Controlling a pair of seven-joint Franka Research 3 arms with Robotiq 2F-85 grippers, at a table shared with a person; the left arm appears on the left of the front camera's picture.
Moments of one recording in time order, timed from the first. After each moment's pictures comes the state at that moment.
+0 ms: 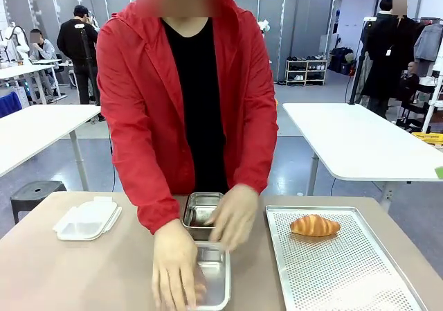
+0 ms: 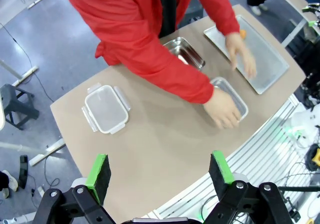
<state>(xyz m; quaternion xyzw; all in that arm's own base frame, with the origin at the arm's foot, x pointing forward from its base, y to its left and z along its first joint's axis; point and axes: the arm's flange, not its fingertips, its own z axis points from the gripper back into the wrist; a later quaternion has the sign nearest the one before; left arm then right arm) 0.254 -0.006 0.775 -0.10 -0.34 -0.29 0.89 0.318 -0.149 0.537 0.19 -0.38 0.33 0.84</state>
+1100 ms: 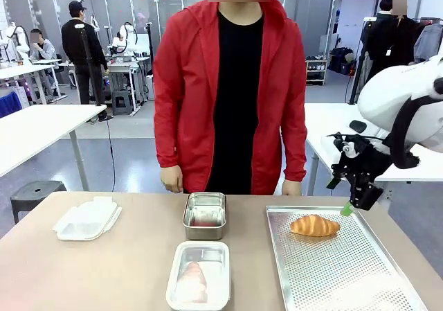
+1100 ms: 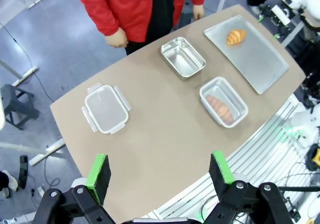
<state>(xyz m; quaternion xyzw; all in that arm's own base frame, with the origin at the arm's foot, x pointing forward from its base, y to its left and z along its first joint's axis) 0.254 -0.007 0.775 -0.10 -0.34 -0.29 0.89 0.469 0.025 0.445 0.08 -0.18 0.71 0.67</state>
